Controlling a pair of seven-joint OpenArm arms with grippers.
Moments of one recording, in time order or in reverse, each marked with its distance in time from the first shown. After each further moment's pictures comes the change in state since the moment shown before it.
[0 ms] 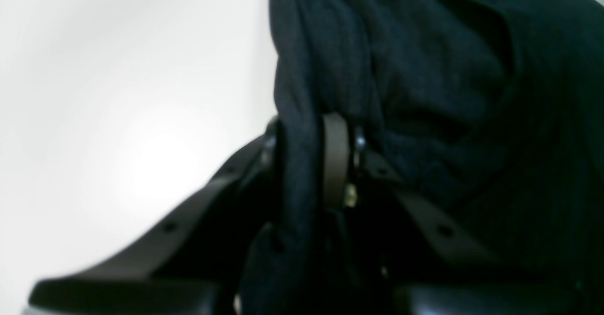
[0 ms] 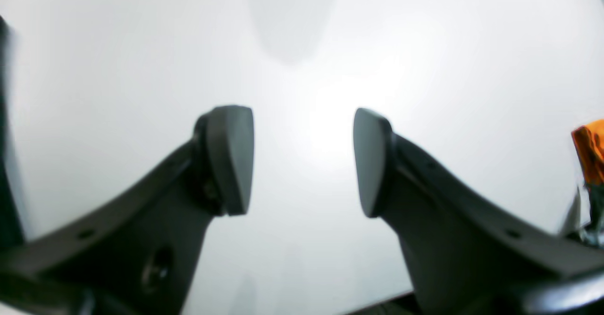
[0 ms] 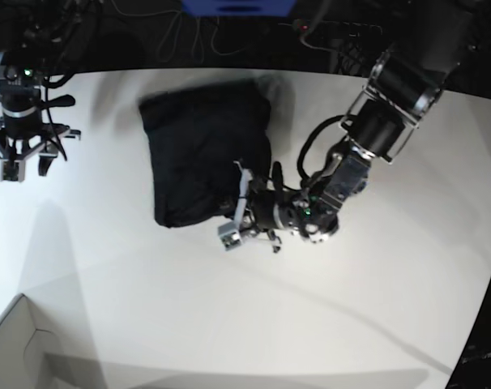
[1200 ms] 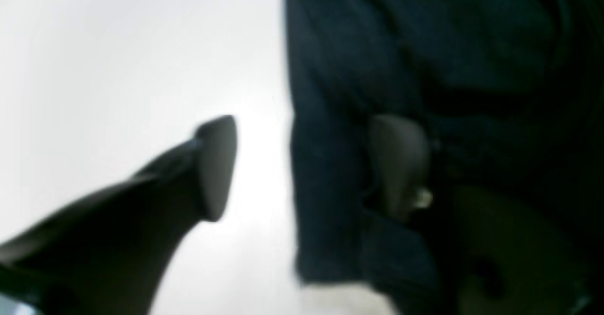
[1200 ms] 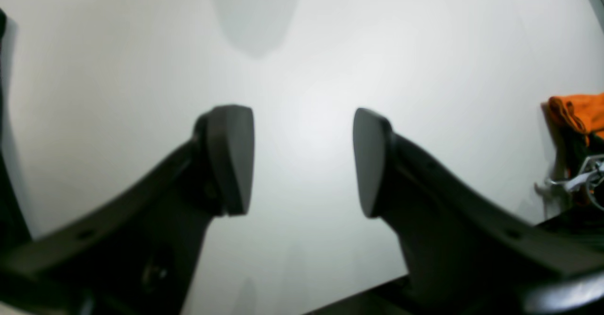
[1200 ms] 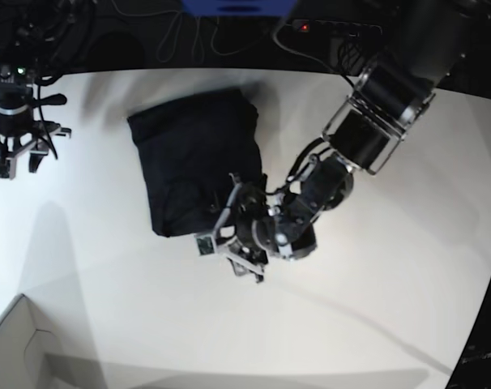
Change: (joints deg) left arm -2.3 2.5 -1.9 7.6 18.0 -0.1 3.9; right arm 0.0 0.8 1.2 0.0 -0.1 0.3 -0.2
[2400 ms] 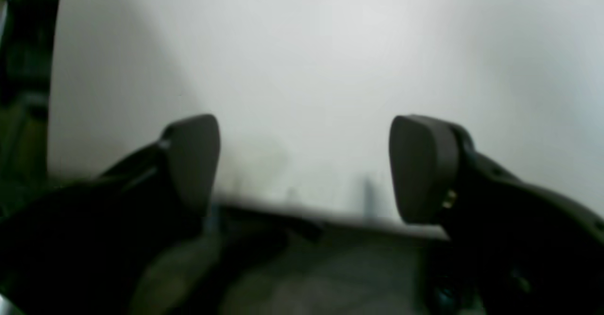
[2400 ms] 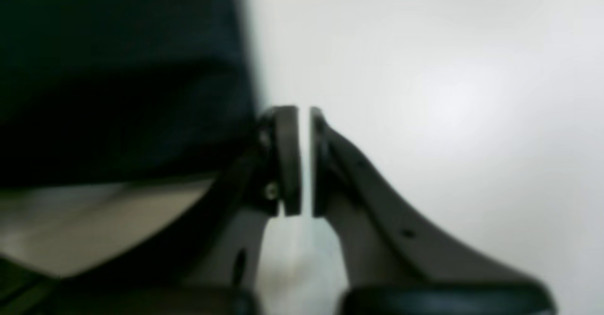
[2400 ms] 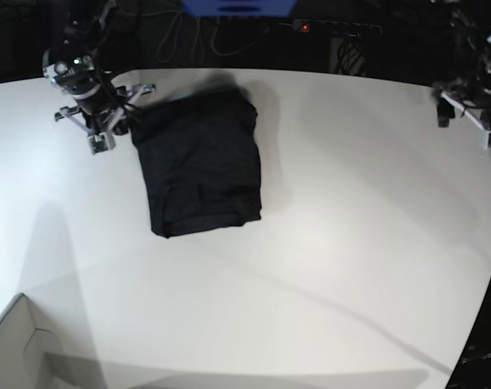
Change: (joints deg) left arm 49.1 -5.0 -86.4 36.0 -14.4 0.3 15.0; right arm -5.3 -6.4 -13.9 -11.4 -0.3 13.3 0.2
